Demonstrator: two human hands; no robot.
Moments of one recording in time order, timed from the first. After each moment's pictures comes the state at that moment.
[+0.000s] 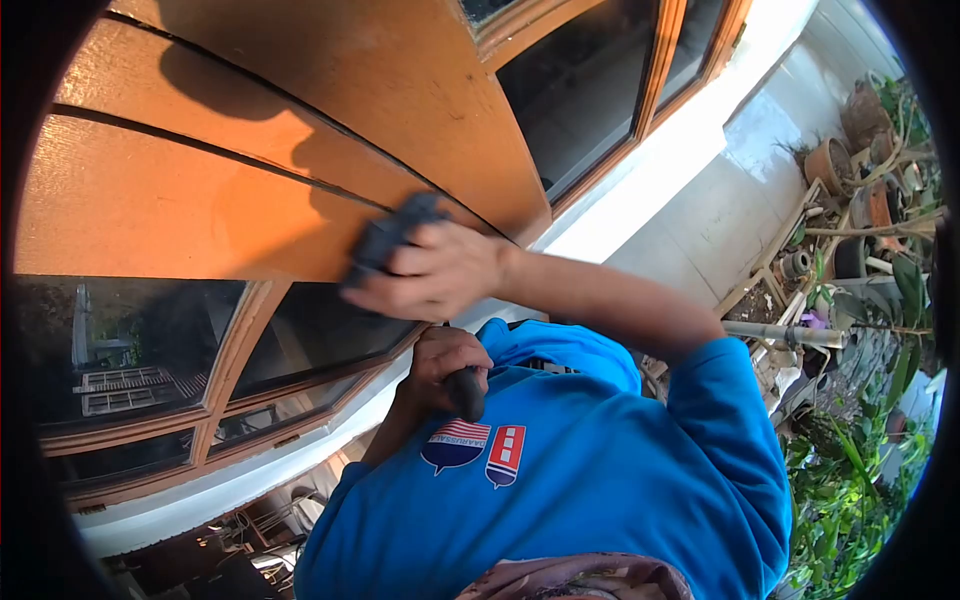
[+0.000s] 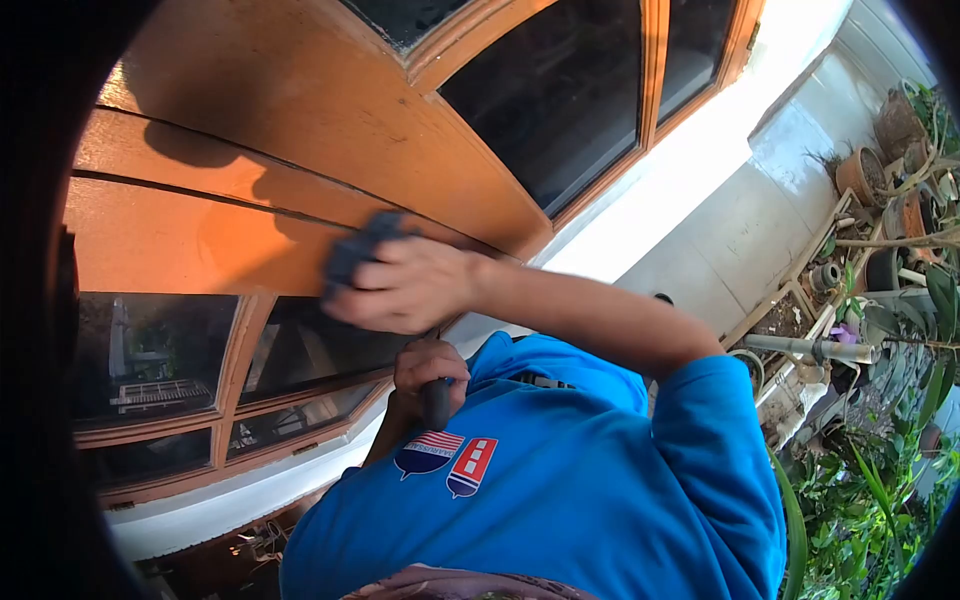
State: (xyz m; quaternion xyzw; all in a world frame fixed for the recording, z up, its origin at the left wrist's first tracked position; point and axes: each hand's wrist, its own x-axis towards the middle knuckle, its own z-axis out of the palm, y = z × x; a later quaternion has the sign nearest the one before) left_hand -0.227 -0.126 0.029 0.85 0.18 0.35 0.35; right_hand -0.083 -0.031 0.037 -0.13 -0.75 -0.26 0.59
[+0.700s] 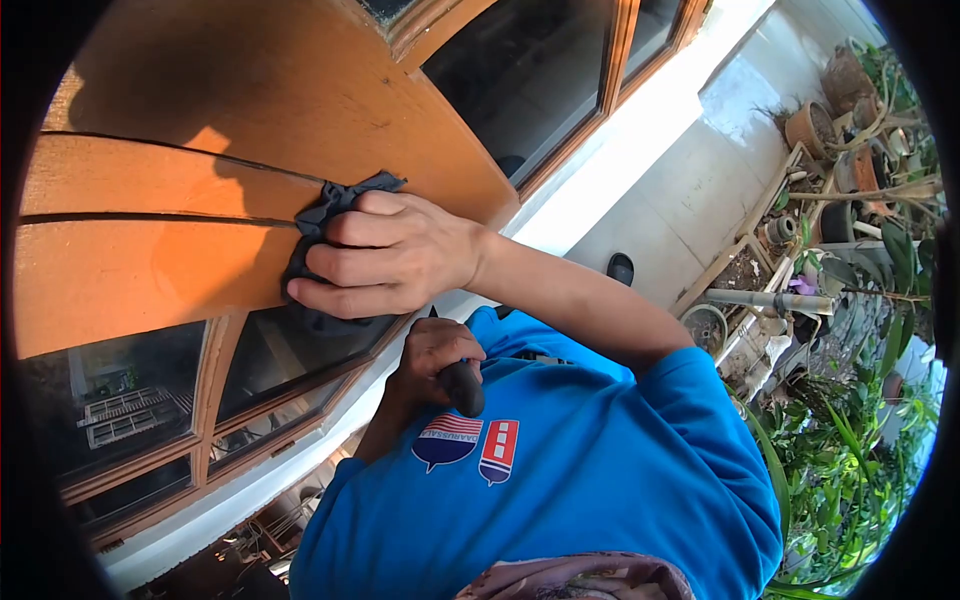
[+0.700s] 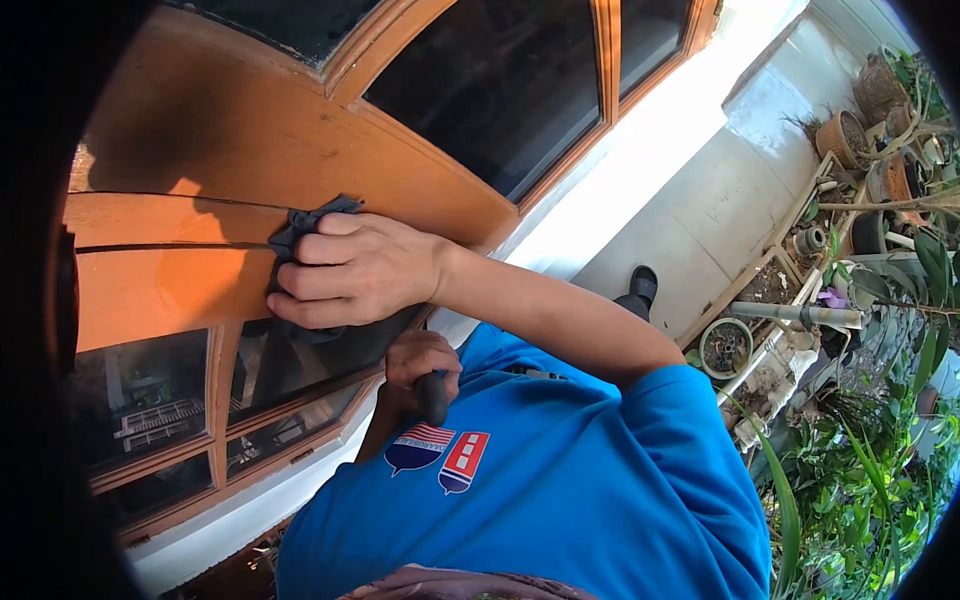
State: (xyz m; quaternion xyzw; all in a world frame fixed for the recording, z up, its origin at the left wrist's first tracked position) left_hand -0.203 -0.115 0.024 0.86 0.13 0.32 0.38; right_hand -0.054 -0.024 0.073 -0.12 -0.73 -0.17 0.65
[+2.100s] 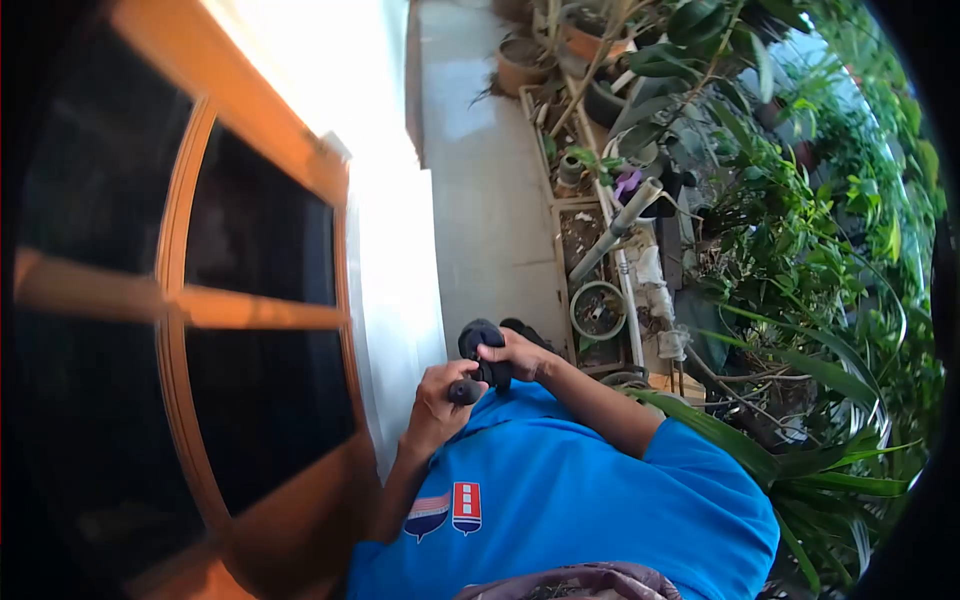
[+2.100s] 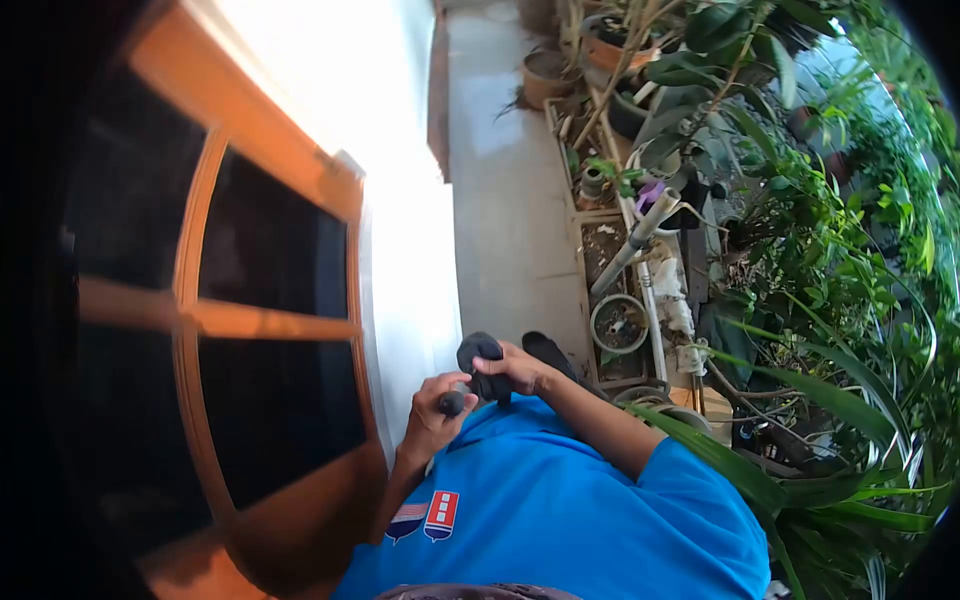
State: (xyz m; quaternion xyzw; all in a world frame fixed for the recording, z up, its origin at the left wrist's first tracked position) left_hand 0.082 -0.084 -0.028 0.87 0.02 0.09 0.48; right_hand 0.204 -0.242 -0.152 -0.36 -0.01 0.58 0.73
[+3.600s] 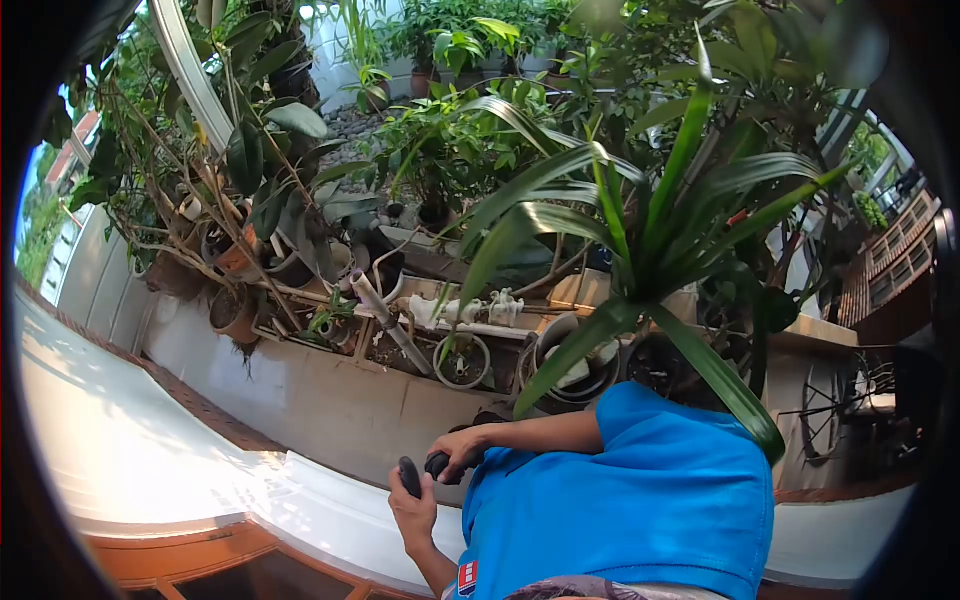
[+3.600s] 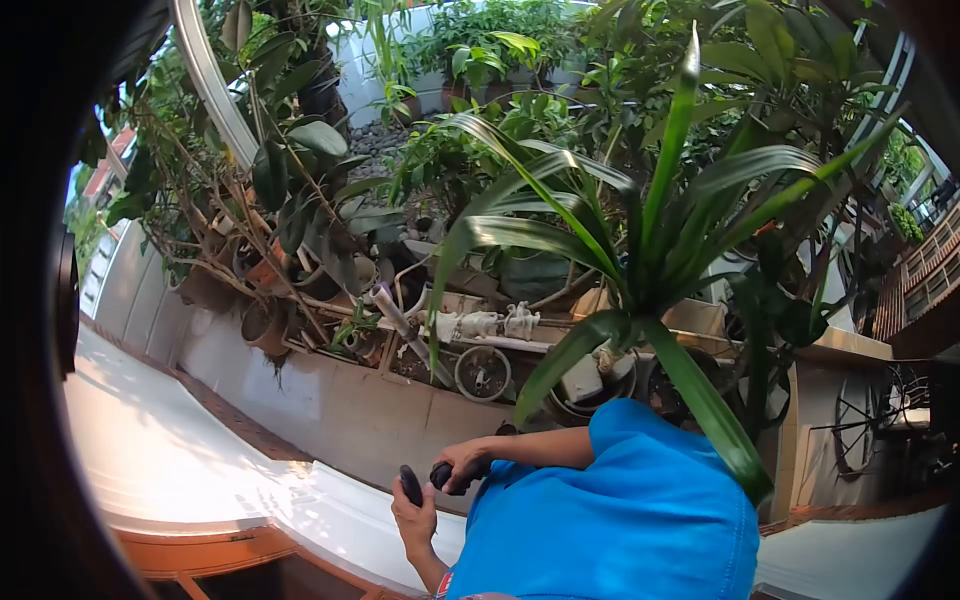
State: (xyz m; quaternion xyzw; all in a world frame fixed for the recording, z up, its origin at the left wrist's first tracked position) left_hand 0.176 -0.112 -0.047 0.87 -0.14 -0.14 0.45; right_hand 0.178 -0.312 -0.156 -0.63 -0.09 0.36 0.69
